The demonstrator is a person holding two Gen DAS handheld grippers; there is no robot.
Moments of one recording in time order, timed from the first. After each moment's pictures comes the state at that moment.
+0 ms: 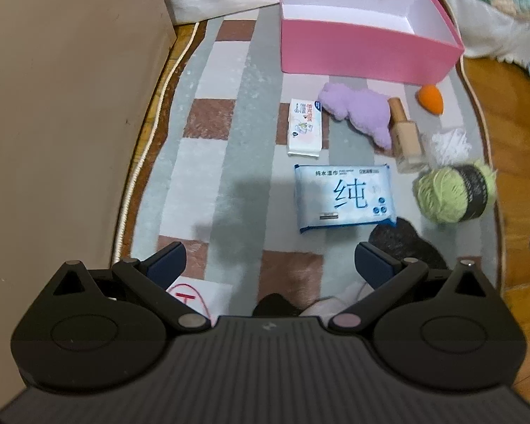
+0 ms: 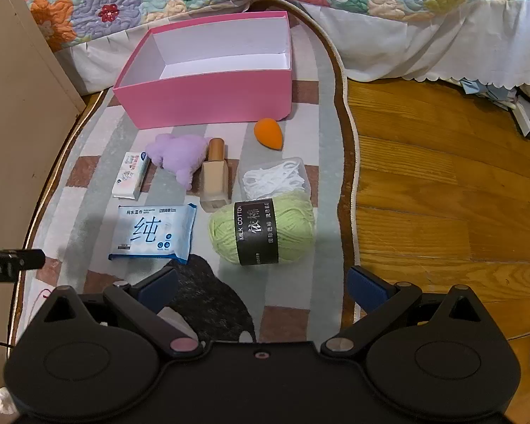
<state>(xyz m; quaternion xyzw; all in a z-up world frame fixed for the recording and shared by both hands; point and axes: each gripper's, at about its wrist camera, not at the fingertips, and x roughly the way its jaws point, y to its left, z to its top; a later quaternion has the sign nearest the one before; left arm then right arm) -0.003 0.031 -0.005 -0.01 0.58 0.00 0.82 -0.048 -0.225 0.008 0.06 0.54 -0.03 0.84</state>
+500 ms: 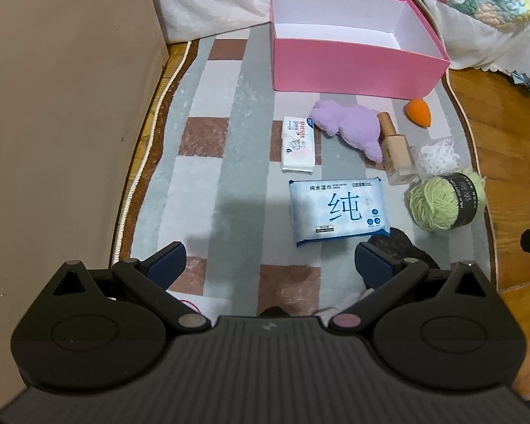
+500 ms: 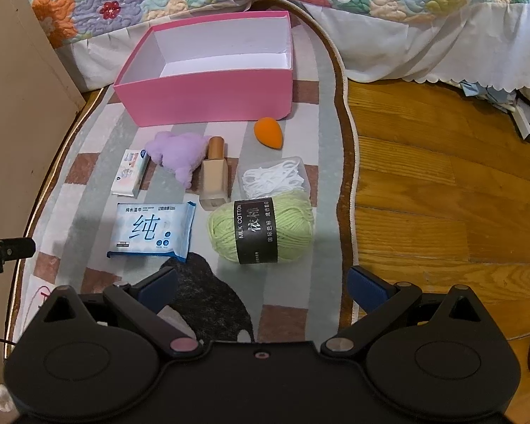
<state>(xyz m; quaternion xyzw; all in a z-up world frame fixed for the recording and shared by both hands) -0.009 0.037 -0.001 0.00 0.55 -0.02 0.83 -0.050 -0.222 0.009 0.05 0.54 -0.03 0.84</state>
